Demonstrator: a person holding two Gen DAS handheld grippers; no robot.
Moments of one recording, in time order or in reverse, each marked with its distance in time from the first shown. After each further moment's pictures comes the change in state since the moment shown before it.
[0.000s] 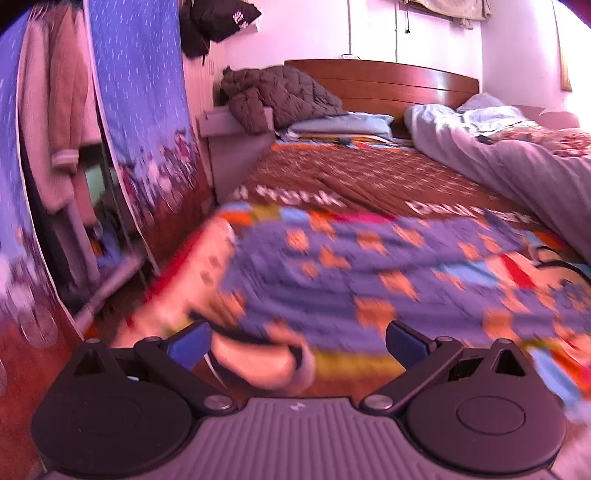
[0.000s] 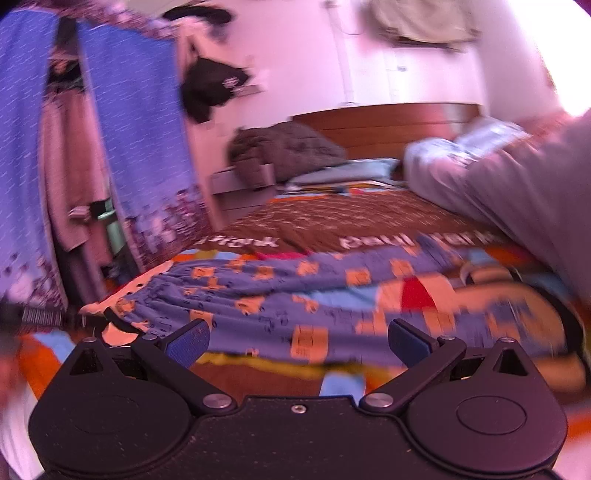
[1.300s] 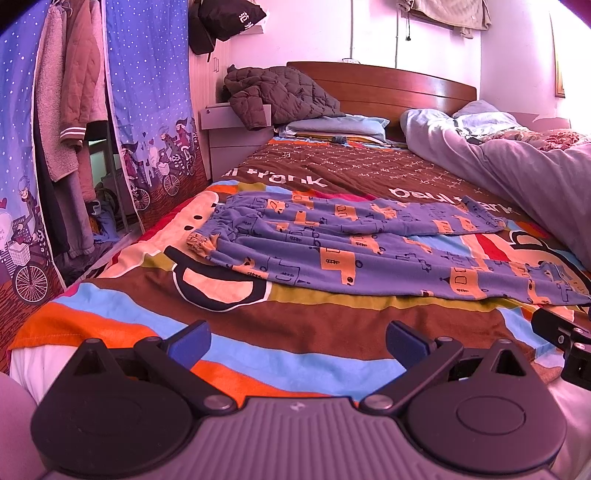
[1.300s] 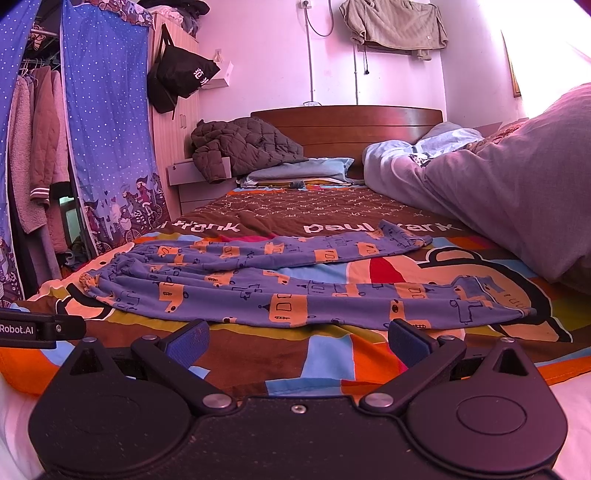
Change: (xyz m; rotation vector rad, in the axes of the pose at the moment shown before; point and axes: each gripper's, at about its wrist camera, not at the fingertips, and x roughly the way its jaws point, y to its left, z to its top) left arm -0.037 -0.042 -0.087 -0.060 -0.023 -0.038; right arm -0.003 0.036 -0.053 0.011 -0.023 -0.210
